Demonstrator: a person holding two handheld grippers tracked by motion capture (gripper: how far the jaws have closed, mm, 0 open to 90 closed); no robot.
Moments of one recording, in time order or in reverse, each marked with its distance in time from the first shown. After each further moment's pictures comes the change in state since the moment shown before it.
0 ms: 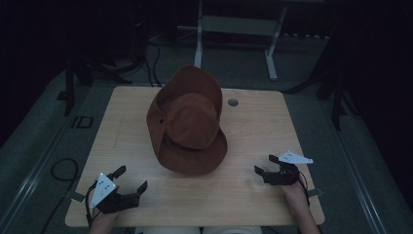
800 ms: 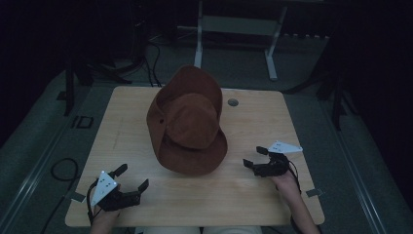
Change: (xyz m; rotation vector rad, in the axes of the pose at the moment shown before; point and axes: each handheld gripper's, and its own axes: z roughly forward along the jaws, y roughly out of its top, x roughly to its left) left arm 0.001 0.003 0.005 -0.006 -0.009 -0.001; right arm 0.016 0.038 0.018 -0.015 0.123 -0.026
